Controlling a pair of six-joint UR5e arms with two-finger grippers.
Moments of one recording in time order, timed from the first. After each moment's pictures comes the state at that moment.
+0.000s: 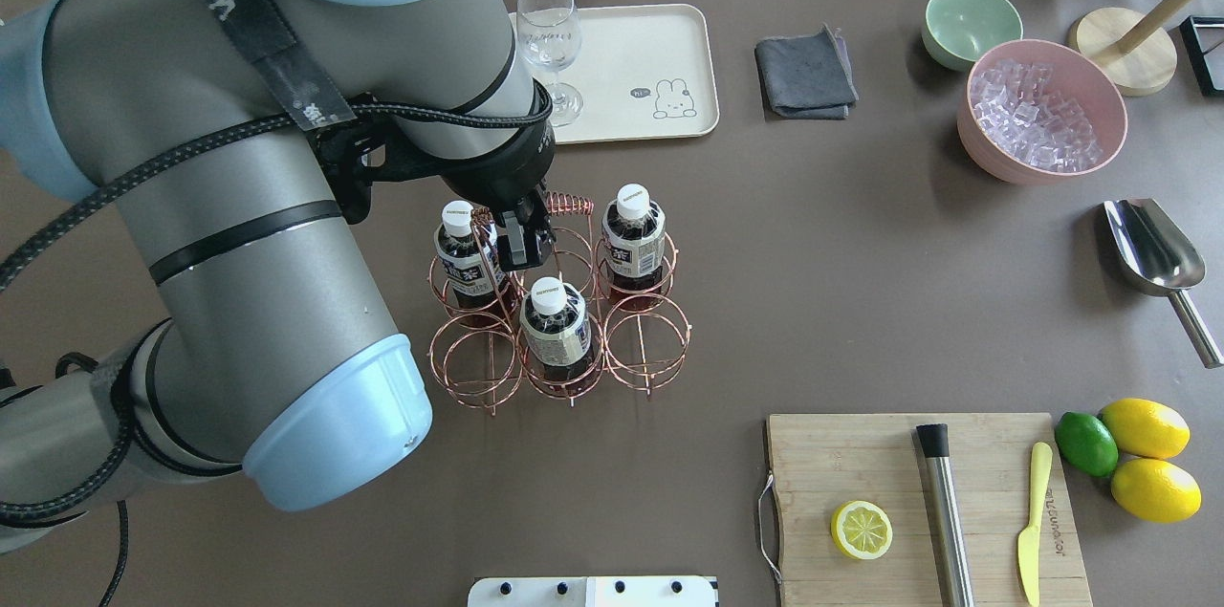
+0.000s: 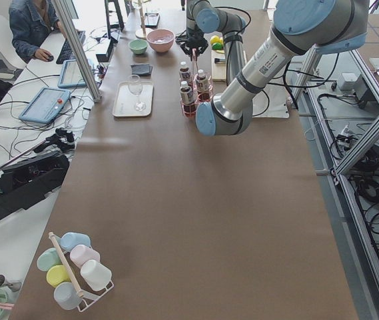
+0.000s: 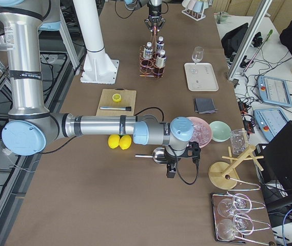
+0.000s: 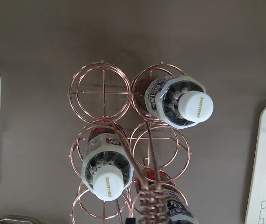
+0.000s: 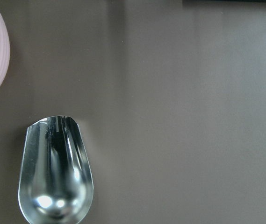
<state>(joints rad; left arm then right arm) -0.63 -2.50 -1.98 -1.08 -2.02 -2.86 1.52 -1.54 1.59 -1.61 2.31 0.05</state>
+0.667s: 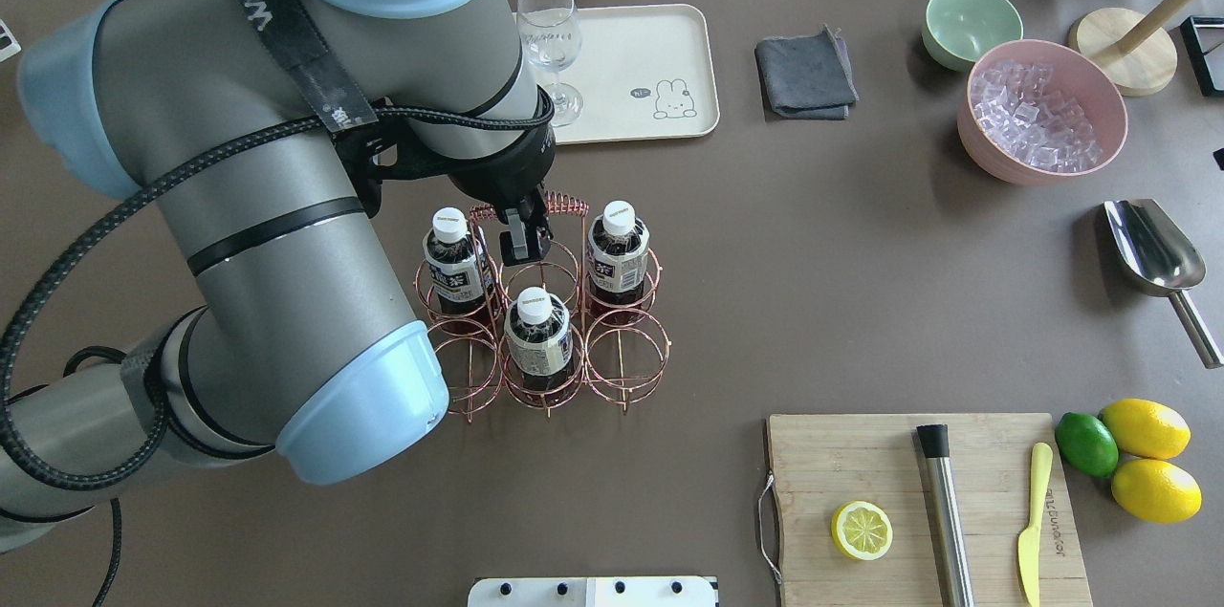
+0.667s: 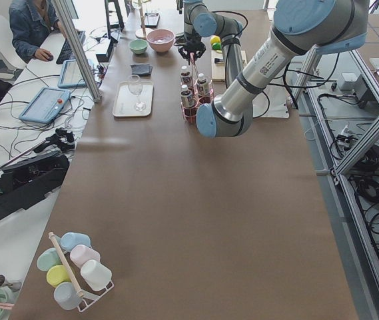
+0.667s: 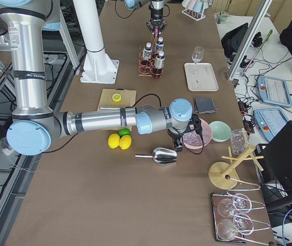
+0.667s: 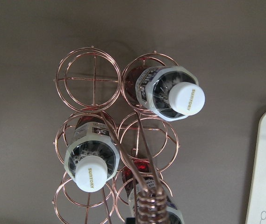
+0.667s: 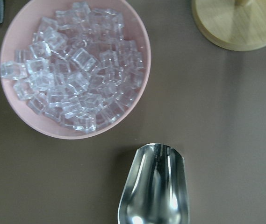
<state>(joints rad) -0.64 -2.49 -1.93 -1.11 -2.01 -2.86 1.44 -1.54 1.68 -1.44 2.48 0.04</state>
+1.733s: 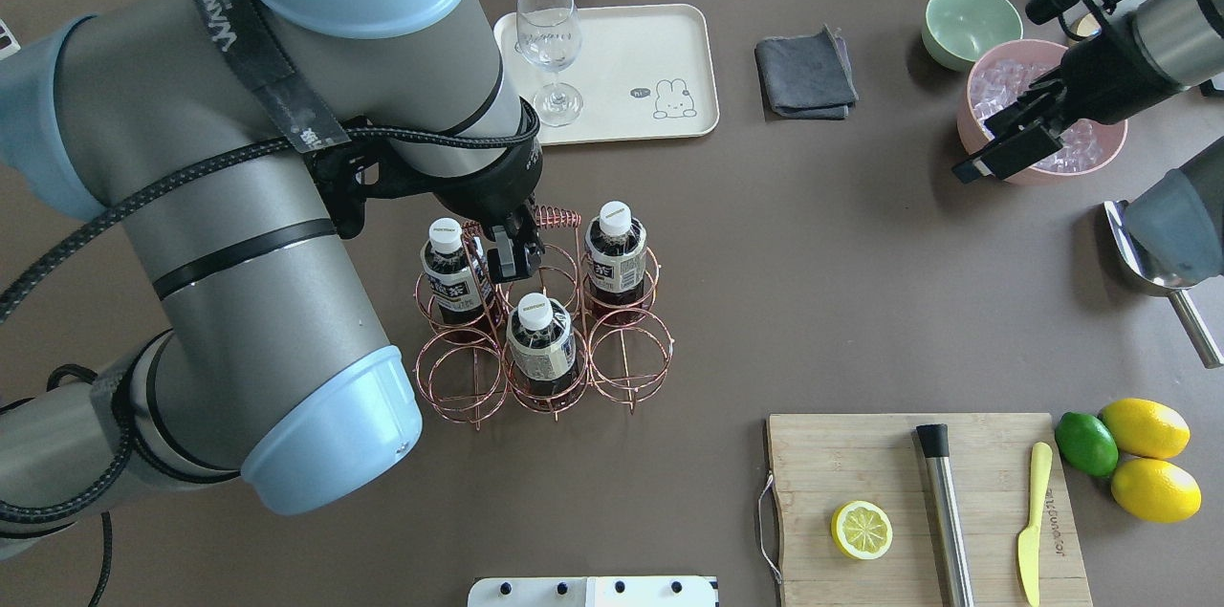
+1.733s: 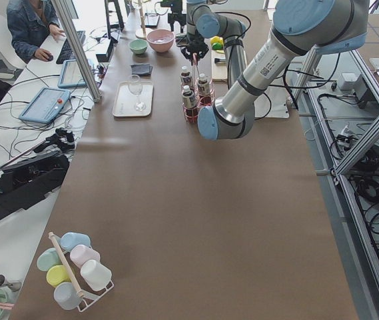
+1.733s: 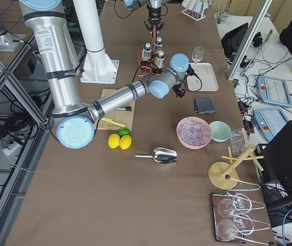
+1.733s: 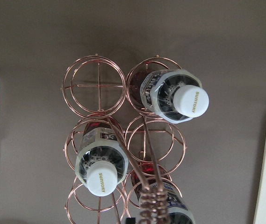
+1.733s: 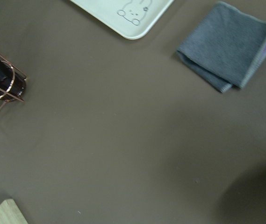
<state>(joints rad) -0.63 -2.46 -1.98 -1.11 -2.02 -2.87 1.11 -1.36 1.81 -1.22 2.51 0.08</state>
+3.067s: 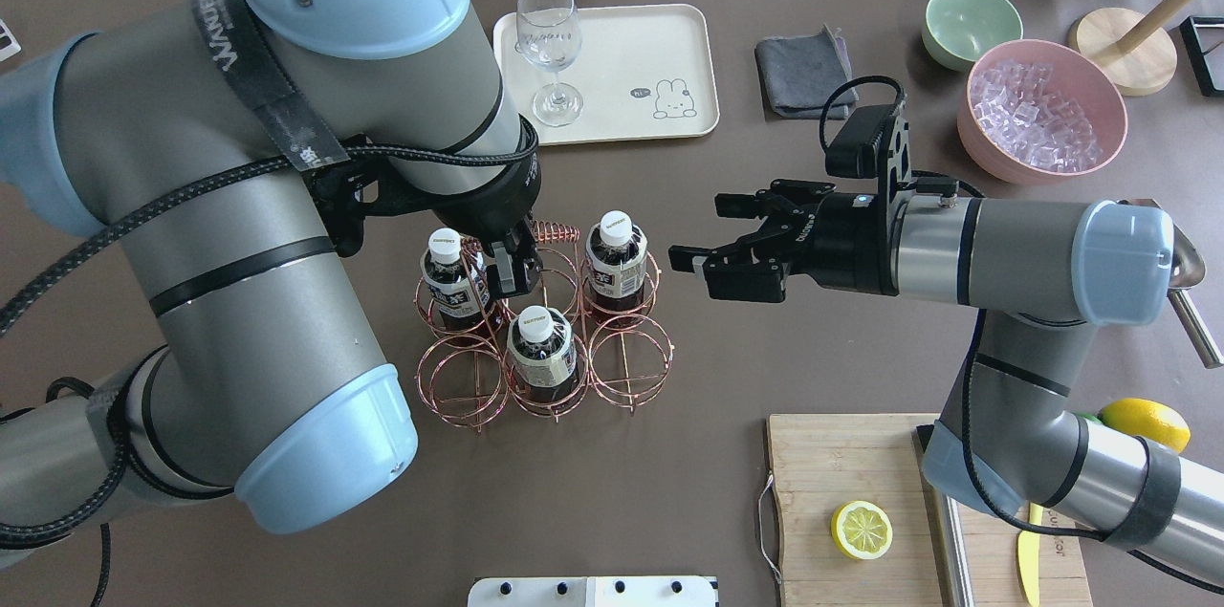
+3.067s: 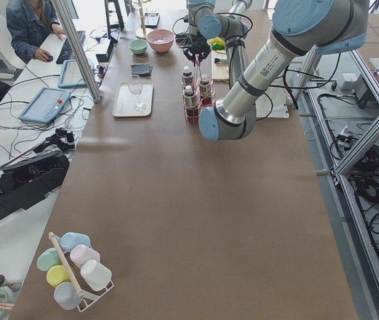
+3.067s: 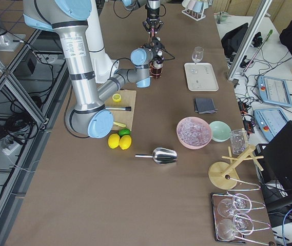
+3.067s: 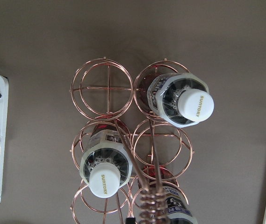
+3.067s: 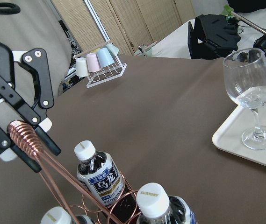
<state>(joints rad) -0.61 -2.46 -1.99 -1.09 -2.02 -2.89 0.58 -1.30 1.84 -0.32 1.82 0.82</state>
